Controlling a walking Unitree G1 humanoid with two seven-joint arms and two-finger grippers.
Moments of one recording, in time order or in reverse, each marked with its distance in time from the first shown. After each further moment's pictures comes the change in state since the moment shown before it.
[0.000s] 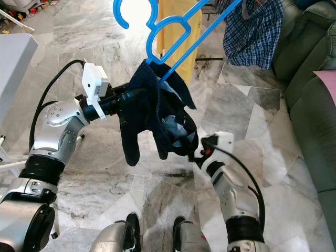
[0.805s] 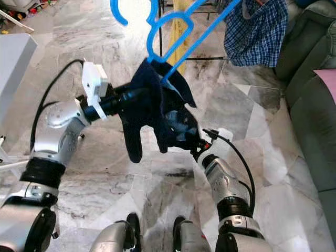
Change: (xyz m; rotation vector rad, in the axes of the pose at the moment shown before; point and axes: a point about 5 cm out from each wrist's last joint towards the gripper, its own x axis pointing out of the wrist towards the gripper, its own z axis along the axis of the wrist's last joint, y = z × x) left arm 0.001 -0.007 0.001 -0.025 -0.029 -0.010; right arm 0.025 -0.007 -0.002 0.165 0.006 -0.132
